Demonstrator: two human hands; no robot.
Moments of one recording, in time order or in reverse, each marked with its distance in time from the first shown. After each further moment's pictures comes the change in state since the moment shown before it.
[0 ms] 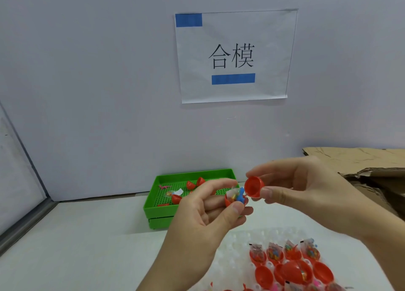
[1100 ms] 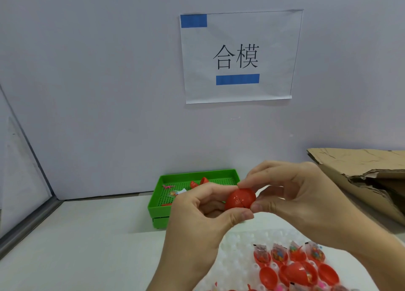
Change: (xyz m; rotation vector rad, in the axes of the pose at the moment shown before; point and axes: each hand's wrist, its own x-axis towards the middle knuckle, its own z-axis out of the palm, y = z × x) left_hand 0.001 0.008 0.001 0.184 0.177 0.130; right_hand 0.002 -0.005 0.025 -0.025 0.031 -0.253
